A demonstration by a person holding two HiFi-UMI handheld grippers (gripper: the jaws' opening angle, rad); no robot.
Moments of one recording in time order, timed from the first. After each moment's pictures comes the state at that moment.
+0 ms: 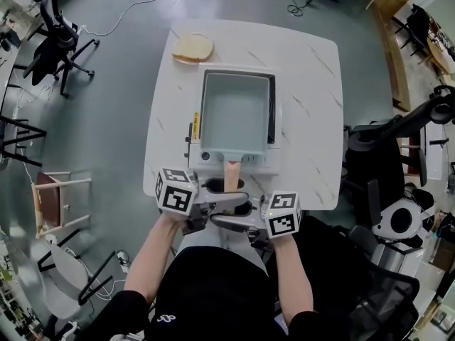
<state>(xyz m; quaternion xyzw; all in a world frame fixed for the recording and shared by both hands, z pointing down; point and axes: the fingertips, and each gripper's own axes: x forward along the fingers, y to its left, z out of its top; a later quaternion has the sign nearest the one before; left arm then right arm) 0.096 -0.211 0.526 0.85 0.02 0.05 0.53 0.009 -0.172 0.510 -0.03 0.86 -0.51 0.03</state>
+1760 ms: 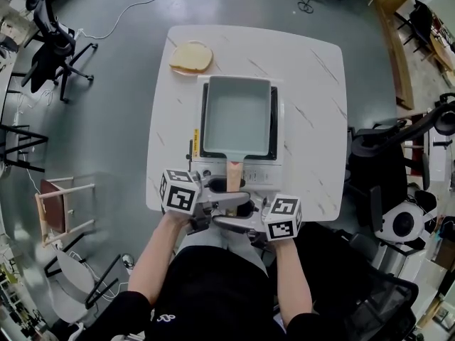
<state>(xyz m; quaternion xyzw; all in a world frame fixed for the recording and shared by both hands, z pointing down) 0.102 -0.261 0.545 0.83 0.02 0.05 0.56 0.016 -0.223 0.526 -0.07 0.87 -0.49 0.02</state>
